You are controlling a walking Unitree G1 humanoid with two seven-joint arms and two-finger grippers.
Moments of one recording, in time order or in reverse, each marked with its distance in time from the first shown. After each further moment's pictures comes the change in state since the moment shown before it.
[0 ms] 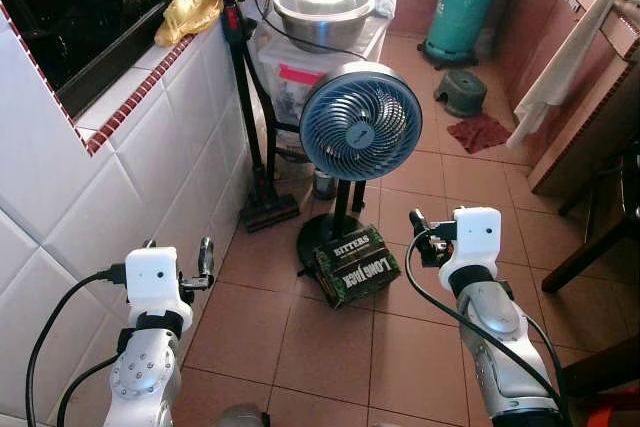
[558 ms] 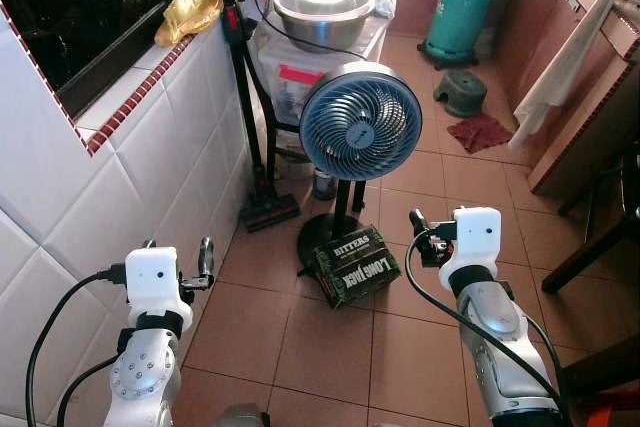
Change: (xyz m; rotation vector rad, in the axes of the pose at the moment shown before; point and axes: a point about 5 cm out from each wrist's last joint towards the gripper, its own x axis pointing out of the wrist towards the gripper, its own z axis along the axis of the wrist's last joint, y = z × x) left arm 0.000 0.000 0.000 0.000 0.000 0.000; right arm 0.000 0.000 0.000 0.000 0.000 0.000
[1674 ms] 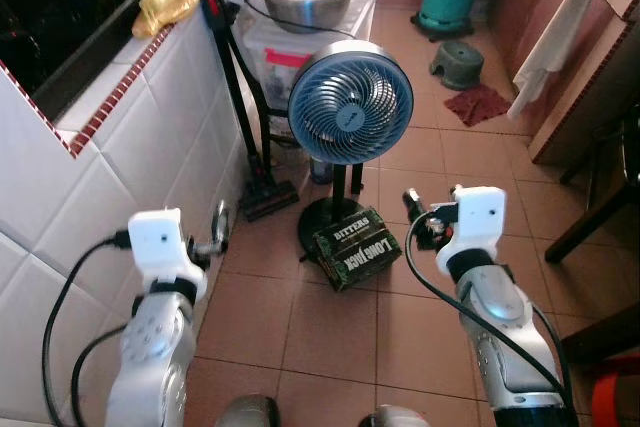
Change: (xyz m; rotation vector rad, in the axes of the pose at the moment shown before) left arm 0.013 -0.015 0.034 -0.143 -0.024 -0.049; right arm -0.002 0.009 0.026 0.043 -0.028 0.058
